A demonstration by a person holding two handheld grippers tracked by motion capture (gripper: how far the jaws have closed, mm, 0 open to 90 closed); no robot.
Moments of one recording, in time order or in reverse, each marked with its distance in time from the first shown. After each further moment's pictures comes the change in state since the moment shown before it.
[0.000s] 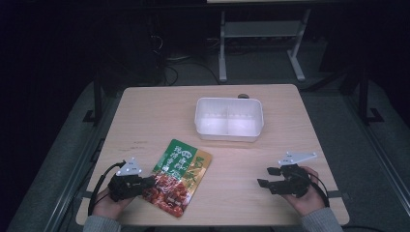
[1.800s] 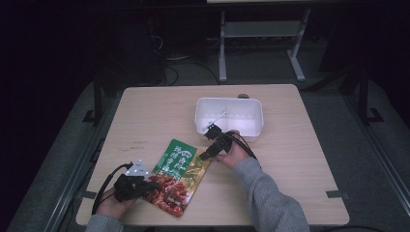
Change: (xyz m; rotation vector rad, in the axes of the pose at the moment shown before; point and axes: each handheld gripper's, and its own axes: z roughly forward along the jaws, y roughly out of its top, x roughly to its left) left arm -0.001 0.000 0.015 0.085 -0.027 0.024; right arm 0.035 0.153 0.167 0.320 0.119 -0.037
